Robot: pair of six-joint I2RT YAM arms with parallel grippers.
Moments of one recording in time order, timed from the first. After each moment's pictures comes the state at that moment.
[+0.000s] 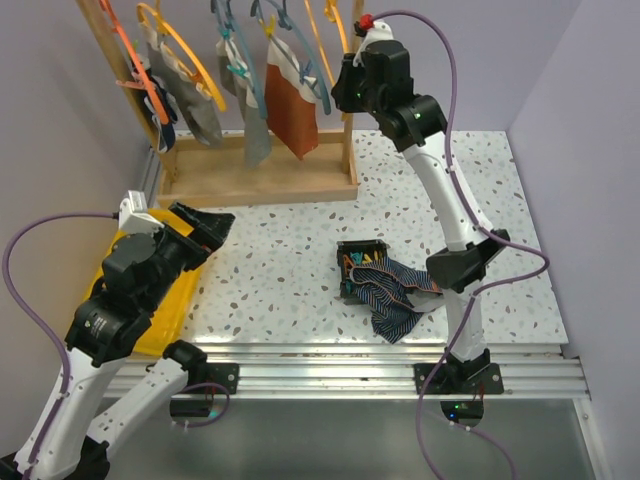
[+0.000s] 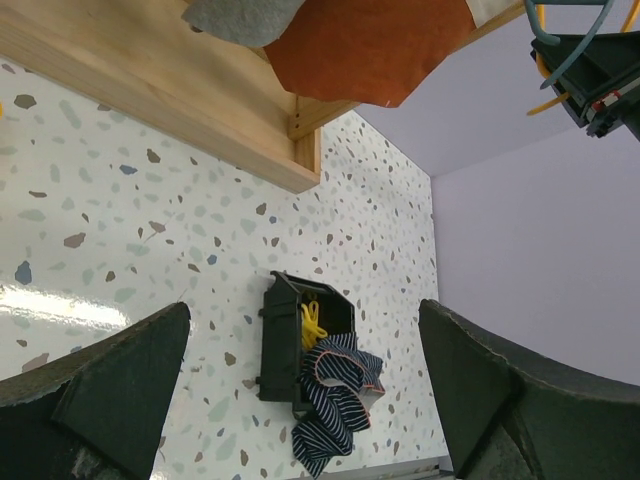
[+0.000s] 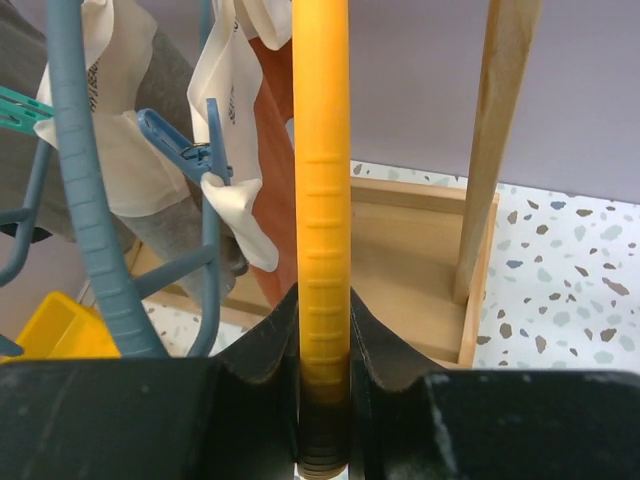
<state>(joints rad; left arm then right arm) -0.47 0.60 1.05 -0.73 -0.23 -0.96 0.53 2.11 2.64 -0.81 0.14 0.30</state>
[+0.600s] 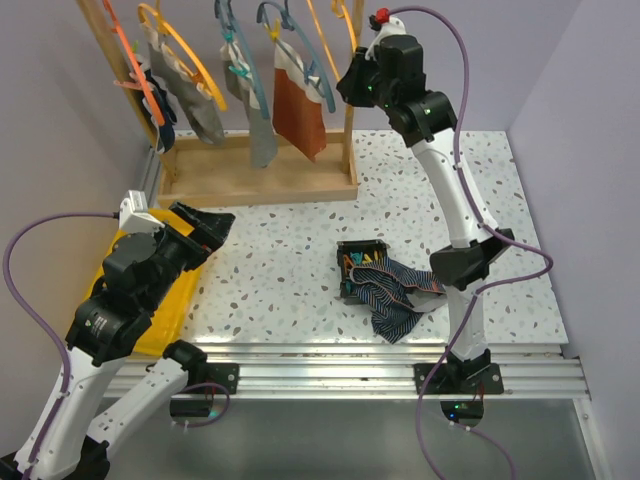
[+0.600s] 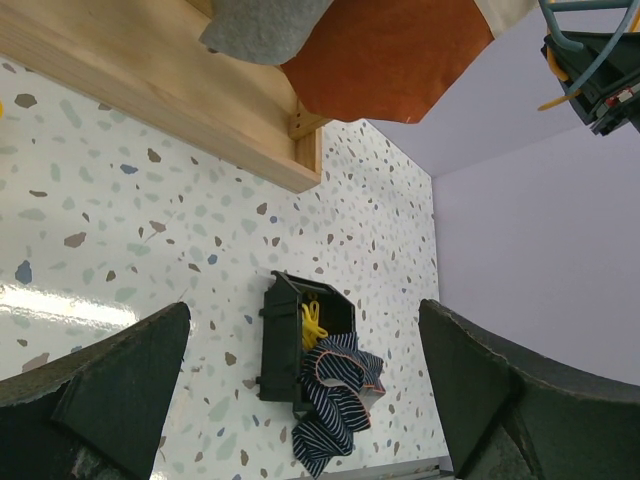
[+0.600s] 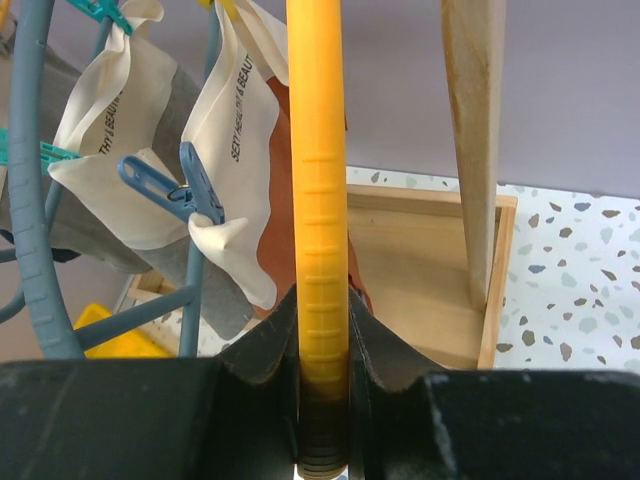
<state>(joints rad) -0.47 0.60 1.05 -0.73 -0.24 -0.96 0.48 2.11 2.65 -0.79 0.06 0.37</state>
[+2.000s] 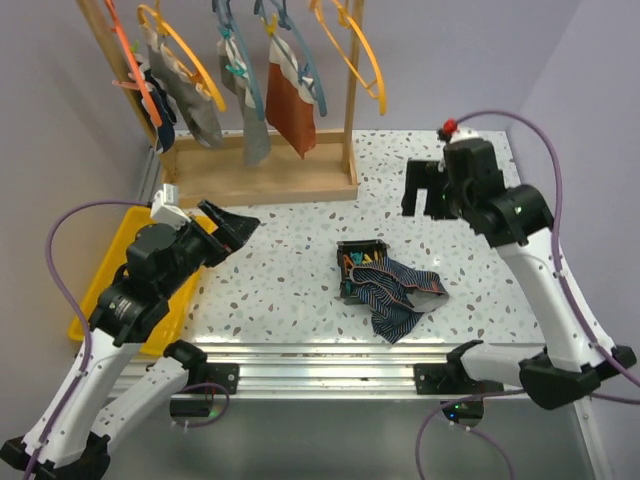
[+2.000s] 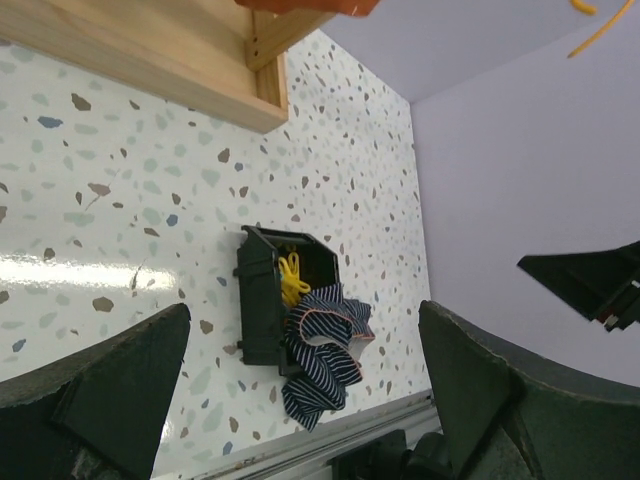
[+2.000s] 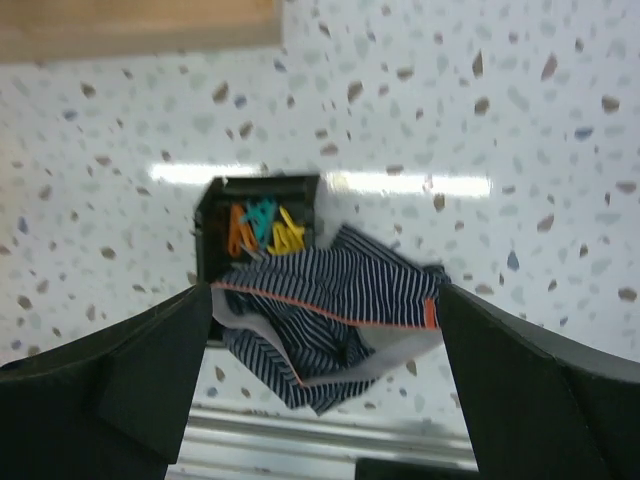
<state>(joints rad) -0.47 0.64 0.97 -0.61 -0.07 -0.95 0.46 1.30 1.73 -1.11 0.24 0.35</state>
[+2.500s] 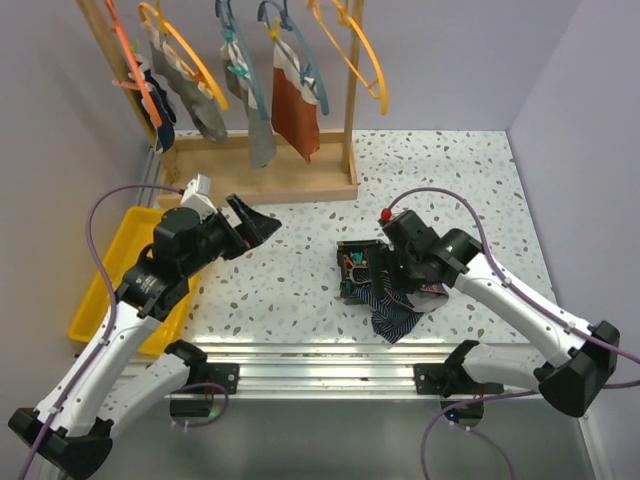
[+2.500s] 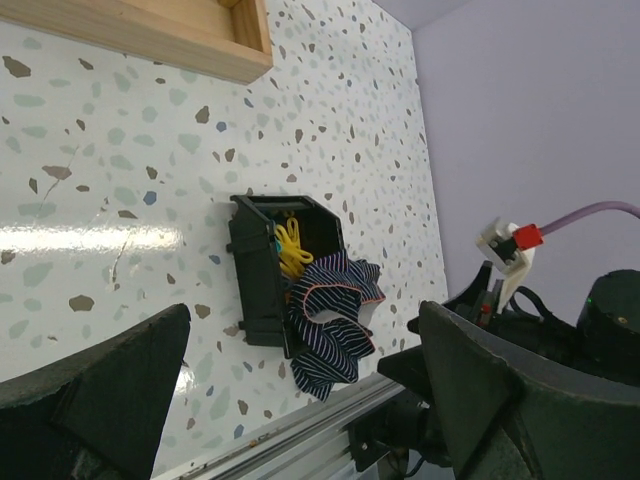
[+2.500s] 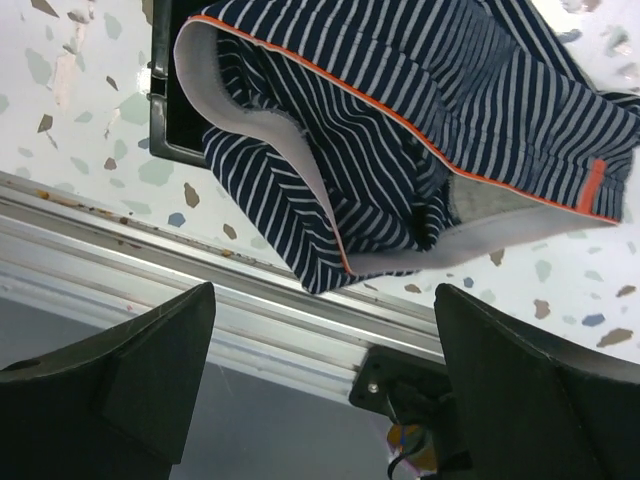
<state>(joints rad) -0.47 0.78 0.92 -0.48 0.09 -0.89 0.72 1.14 1.09 -1.09 0.09 0.46</state>
